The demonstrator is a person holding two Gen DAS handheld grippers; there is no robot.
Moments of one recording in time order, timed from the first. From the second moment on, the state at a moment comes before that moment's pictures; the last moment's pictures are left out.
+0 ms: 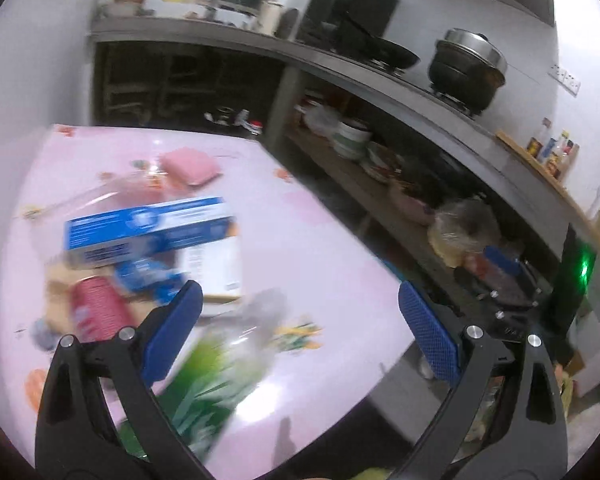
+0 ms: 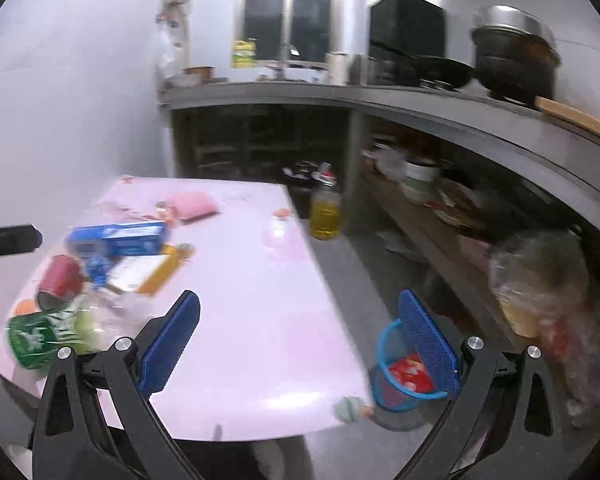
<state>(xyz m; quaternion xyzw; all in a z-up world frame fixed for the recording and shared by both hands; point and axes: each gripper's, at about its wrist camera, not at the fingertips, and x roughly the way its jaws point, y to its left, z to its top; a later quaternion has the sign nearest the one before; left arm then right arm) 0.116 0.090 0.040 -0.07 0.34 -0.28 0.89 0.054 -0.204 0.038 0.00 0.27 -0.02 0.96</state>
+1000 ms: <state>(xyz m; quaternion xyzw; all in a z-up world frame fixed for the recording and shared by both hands) 0.118 0.207 -0.009 -0.10 0.31 -0.13 0.93 0.207 -0.040 0.015 -0.01 0.42 0.33 0.85</state>
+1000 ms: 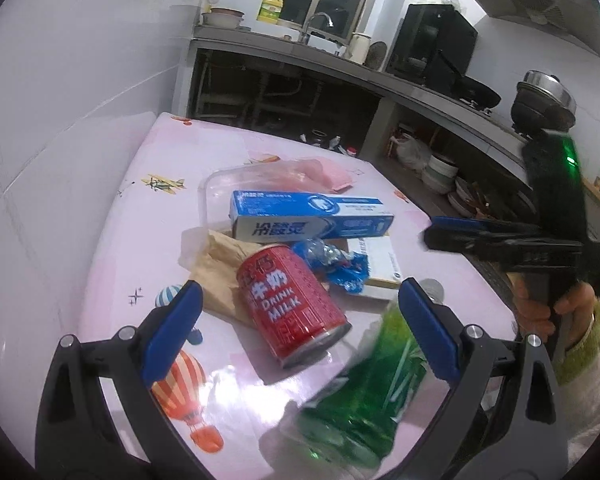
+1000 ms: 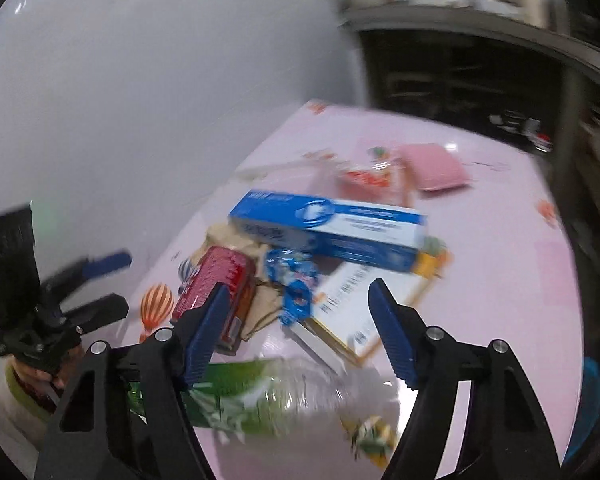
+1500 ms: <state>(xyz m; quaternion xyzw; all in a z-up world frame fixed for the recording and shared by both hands) 0.141 0.216 -0.013 -0.07 0.32 -0.10 0.94 0.257 0.019 -0.030 -0.14 0.49 0.38 0.77</state>
